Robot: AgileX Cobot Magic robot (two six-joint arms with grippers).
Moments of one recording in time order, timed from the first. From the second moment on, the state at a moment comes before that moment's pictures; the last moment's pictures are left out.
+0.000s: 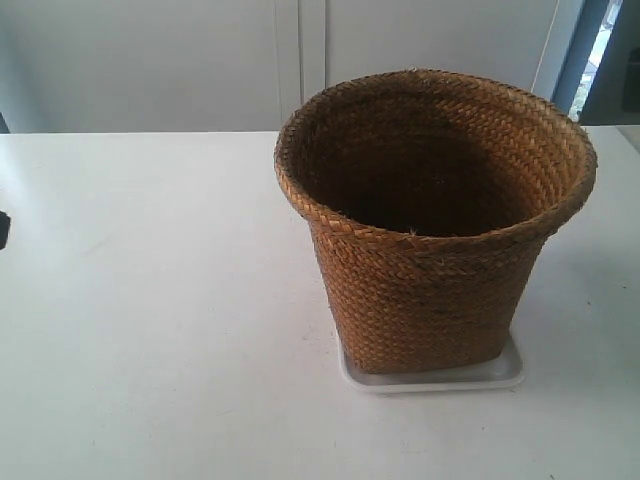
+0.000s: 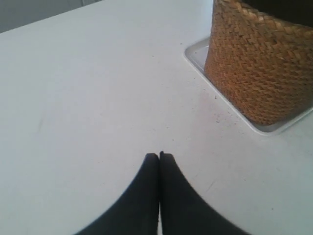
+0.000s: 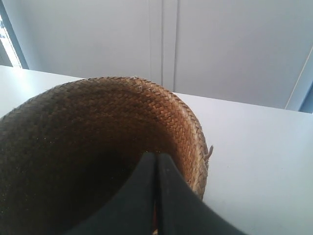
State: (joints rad) left arm -0.43 0.67 -0.71 0.02 0.68 -0.03; right arm 0.08 0.80 -0.85 0.17 0.47 -0.12
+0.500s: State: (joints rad) left arm -0.23 0.35 -0.44 0.03 0.46 -0.03; right arm 0.08 0.80 -0.85 0.17 0.47 -0.12
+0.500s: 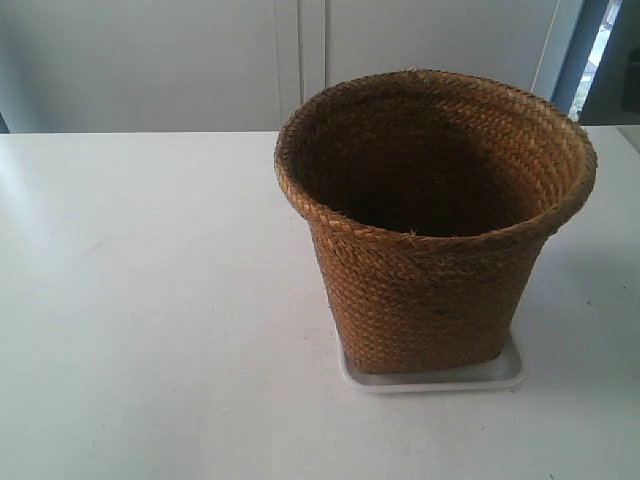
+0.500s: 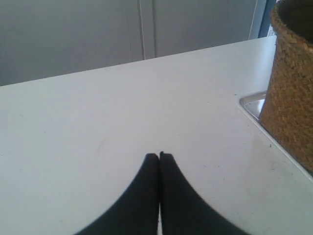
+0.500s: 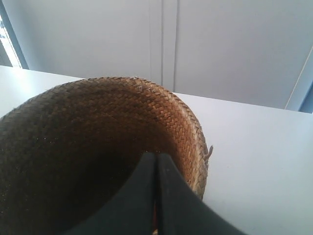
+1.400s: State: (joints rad) left arm -0.14 0.00 -0.08 0.06 0.32 -0.01; right arm 0.08 0.80 -0.85 0.17 0.47 -0.12
